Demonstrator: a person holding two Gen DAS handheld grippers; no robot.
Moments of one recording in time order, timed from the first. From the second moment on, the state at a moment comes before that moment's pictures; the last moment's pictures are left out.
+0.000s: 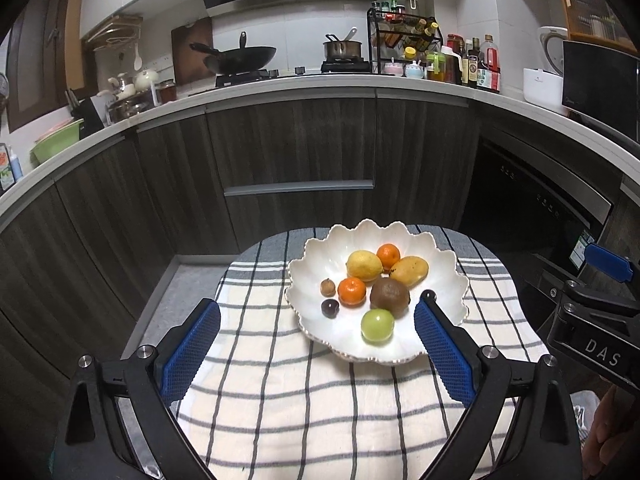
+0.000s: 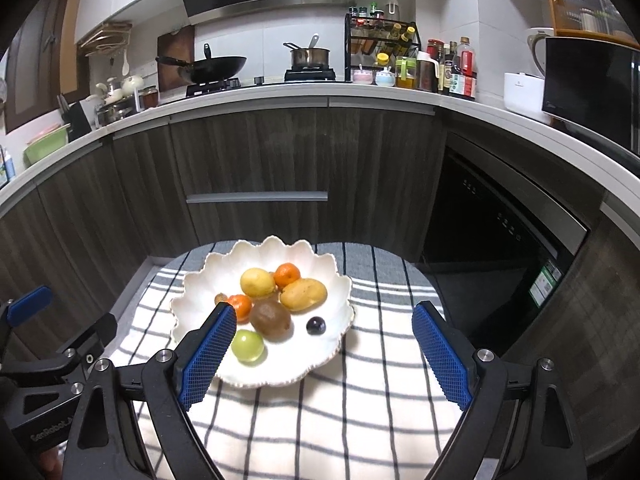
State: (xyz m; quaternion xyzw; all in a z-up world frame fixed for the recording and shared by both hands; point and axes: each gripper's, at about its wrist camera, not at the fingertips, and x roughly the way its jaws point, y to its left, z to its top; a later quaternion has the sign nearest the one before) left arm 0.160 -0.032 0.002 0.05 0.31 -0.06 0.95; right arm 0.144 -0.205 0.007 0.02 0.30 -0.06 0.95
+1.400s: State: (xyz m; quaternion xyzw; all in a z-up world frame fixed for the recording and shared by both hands) left arm 0.066 -0.009 -0.010 0.05 0.28 -0.02 0.96; right arm 0.051 -0.190 -0.016 0.03 0.29 -0.06 0.96
